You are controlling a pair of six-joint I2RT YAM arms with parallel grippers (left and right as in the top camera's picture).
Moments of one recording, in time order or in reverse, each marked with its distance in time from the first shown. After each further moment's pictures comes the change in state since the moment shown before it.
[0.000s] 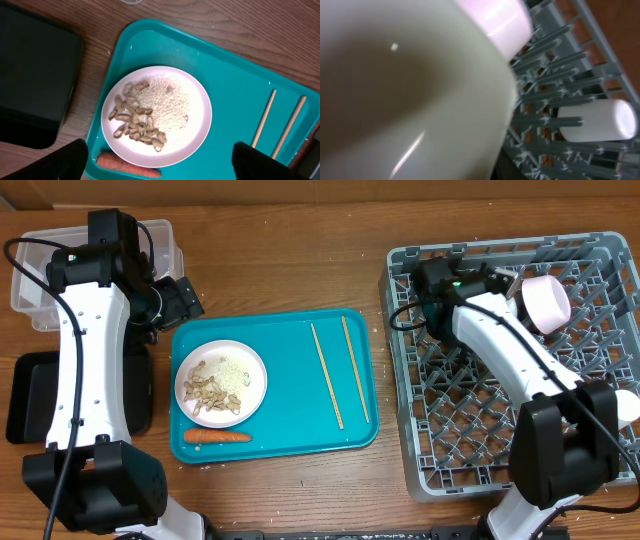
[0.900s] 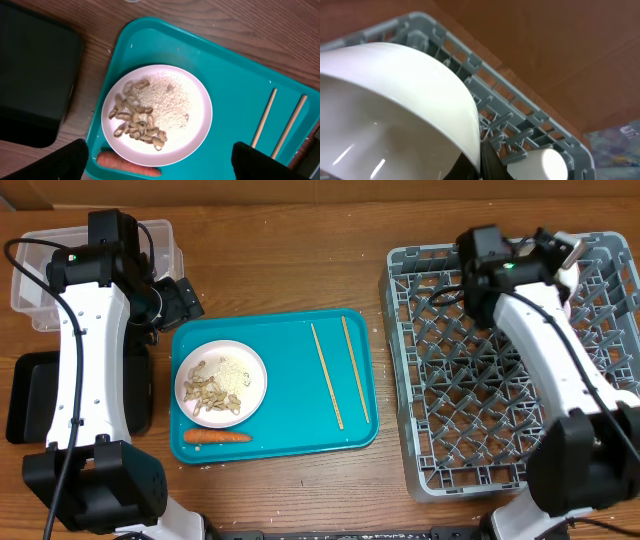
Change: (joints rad) left arm 0.000 0.000 0.000 -0.005 0.000 0.000; right arm -0.141 -0.063 0.093 0.048 0.303 -0.042
